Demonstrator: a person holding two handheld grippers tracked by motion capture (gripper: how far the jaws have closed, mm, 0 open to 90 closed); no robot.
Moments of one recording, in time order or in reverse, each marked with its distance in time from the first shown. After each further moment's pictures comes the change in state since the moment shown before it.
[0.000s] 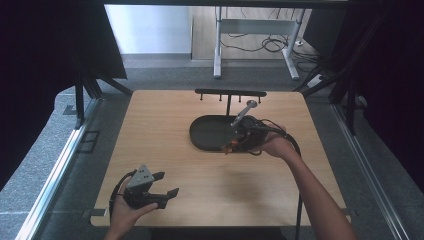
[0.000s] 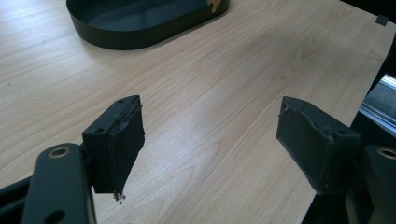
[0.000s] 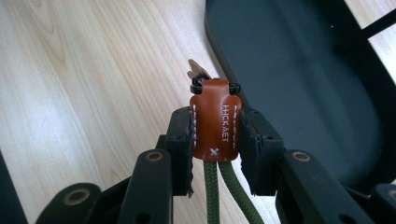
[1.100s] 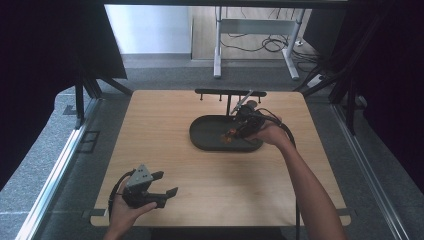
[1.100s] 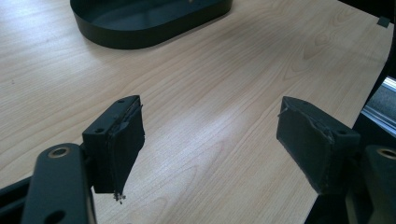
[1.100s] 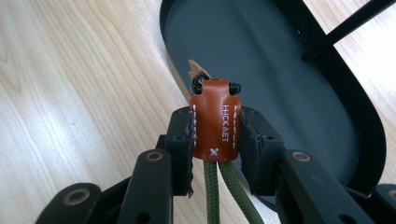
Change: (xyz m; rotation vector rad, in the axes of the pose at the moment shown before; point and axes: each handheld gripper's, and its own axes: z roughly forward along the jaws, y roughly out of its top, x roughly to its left) left arm 0.003 -0.001 -0.001 -0.005 0.001 -0.007; right arm -0.039 0.015 0.019 0.000 -0.016 0.069
